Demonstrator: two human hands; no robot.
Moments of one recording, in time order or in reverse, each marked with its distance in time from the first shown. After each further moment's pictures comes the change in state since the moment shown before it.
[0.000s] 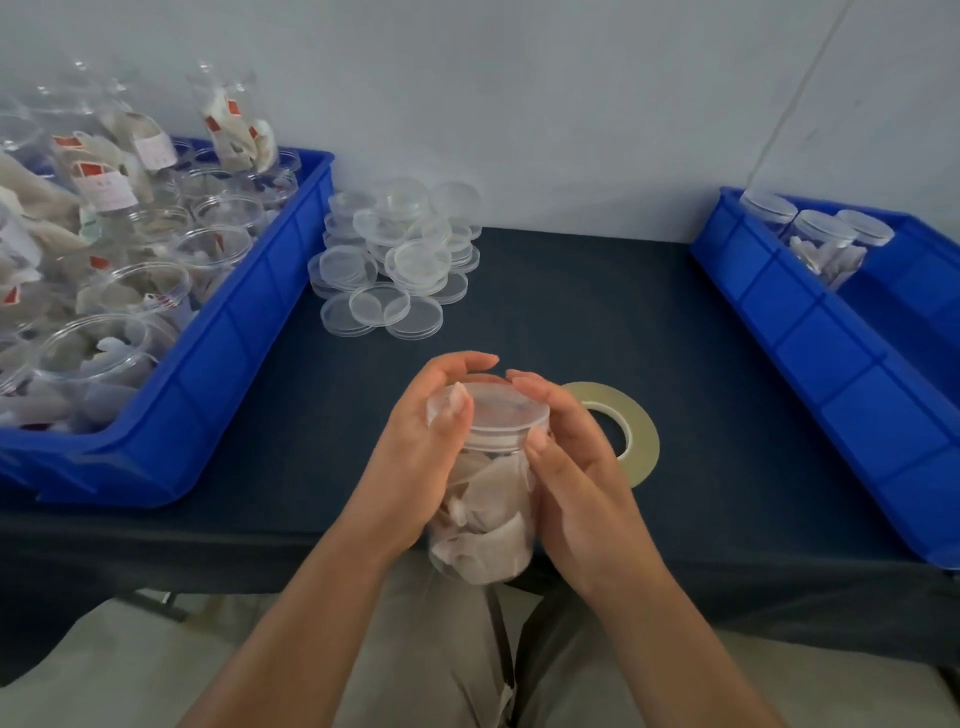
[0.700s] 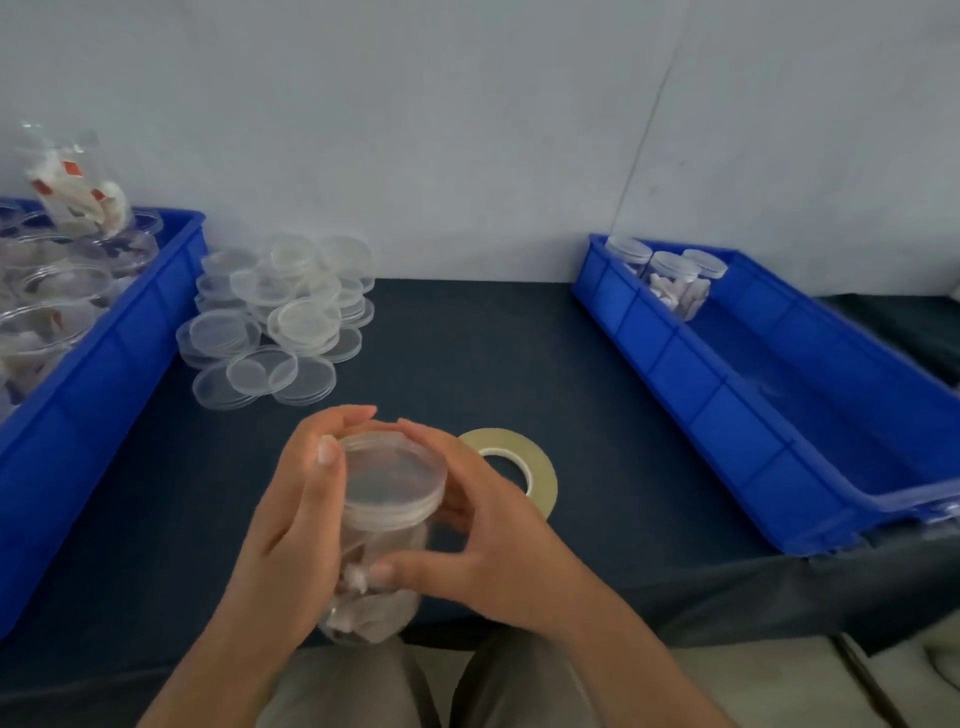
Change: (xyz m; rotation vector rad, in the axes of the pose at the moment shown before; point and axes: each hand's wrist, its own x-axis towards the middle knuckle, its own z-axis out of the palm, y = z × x) left_hand 0.006 0.000 0.003 0.112 0.037 0.067; right_hand 0.008 -0.037 -0.025 -0.689 -0.144 0.087
